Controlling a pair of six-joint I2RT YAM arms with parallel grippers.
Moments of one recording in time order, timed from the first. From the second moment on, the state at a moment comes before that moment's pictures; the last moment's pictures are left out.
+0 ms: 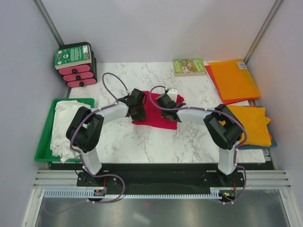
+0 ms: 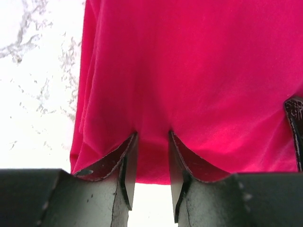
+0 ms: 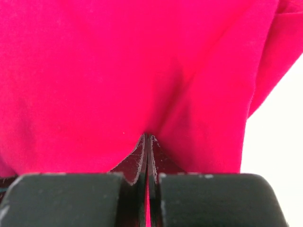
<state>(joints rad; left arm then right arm) -0.54 1.80 1.11 -0.38 -0.08 -0.72 0.72 1.93 1.18 -0.16 0.43 0.67</state>
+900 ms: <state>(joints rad) -0.82 1.09 0.86 -0.39 -0.26 -0.69 0.67 0.80 0.76 -0.07 1.05 0.09</state>
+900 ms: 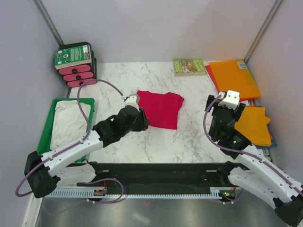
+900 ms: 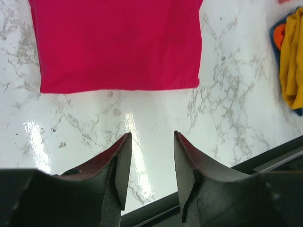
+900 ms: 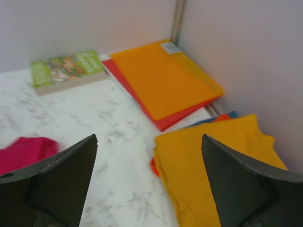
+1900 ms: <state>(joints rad) -1.19 1.13 0.85 -0.60 -0.50 -0.74 0.22 1.29 0.26 0.93 0.43 -0.10</state>
